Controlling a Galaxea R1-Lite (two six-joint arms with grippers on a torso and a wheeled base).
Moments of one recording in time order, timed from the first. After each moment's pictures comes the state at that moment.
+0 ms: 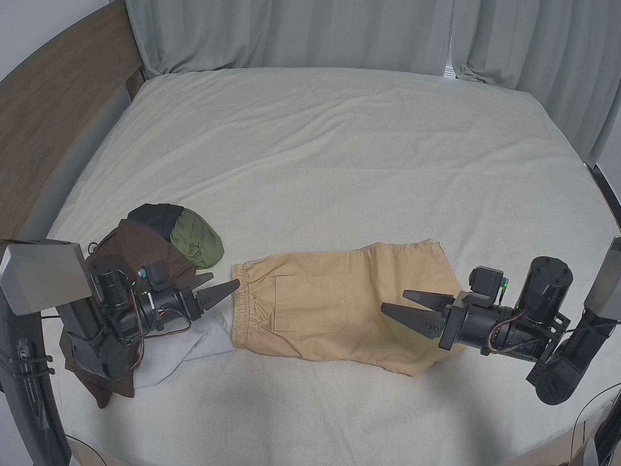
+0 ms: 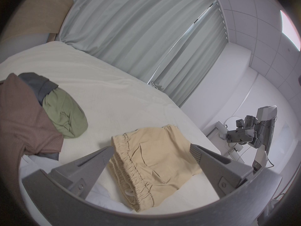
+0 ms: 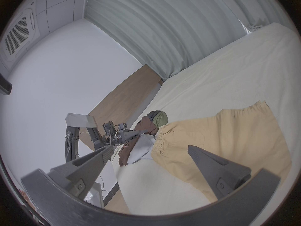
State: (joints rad) left arm -0.10 2.26 -0.56 -1.55 -0.69 -0.32; right arm 0.47 1.96 -0.33 -1.54 0.51 0.46
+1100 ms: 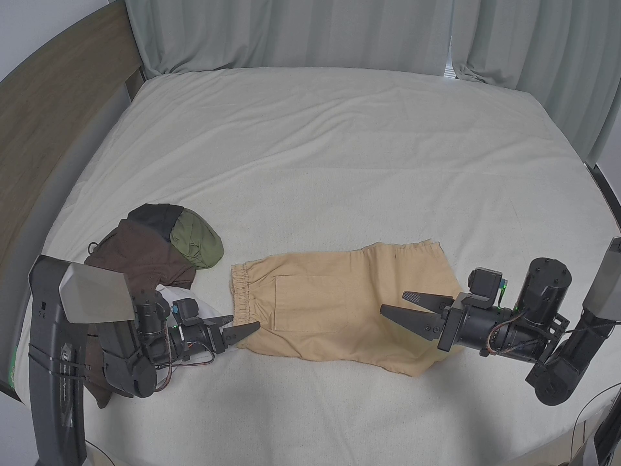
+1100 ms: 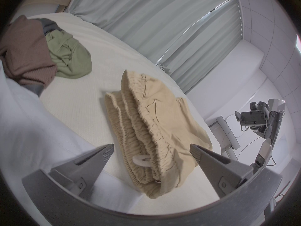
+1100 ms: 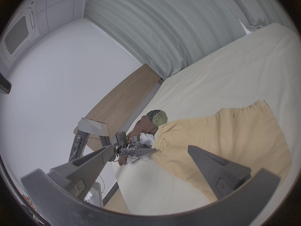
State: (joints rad) left arm -0.15 2.52 -0.63 -1.55 -0.67 -0.32; right arm 0.47 1.97 -0.33 -1.54 0.51 0.46
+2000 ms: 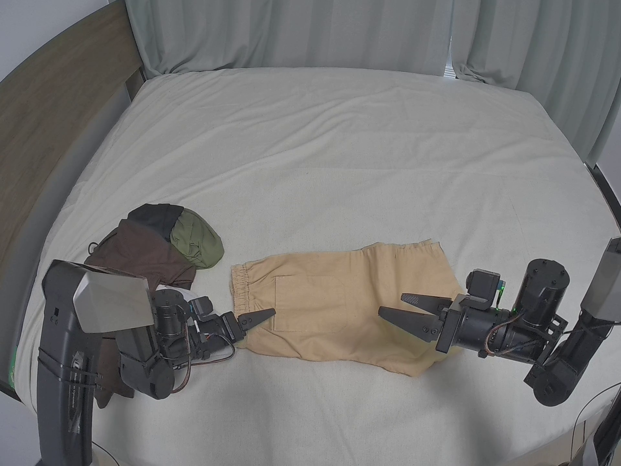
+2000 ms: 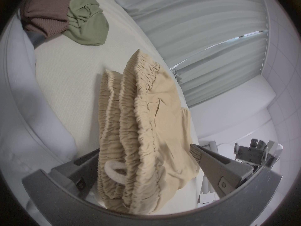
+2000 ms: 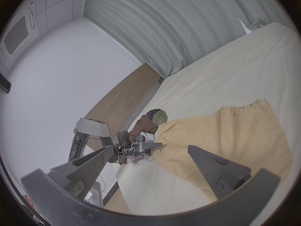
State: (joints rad) left arm -0.24 2.55 -0.70 -1.55 -0.57 -0.71; right arm 0.47 1.98 -0.33 -1.54 0.51 0.46
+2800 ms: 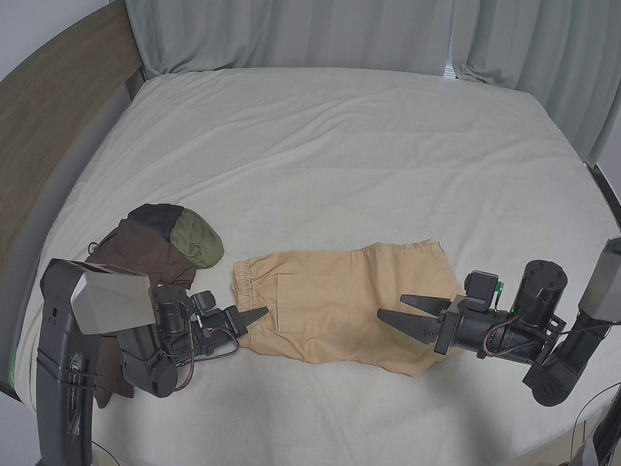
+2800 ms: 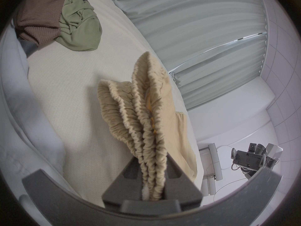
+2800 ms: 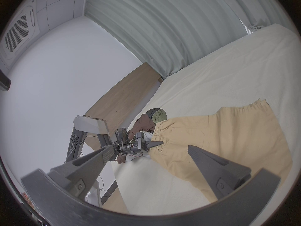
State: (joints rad) left arm -0.26 2.53 -0.71 -1.55 -0.53 -0.74; right arm 0.47 1.99 -0.33 -1.54 0.51 0.44
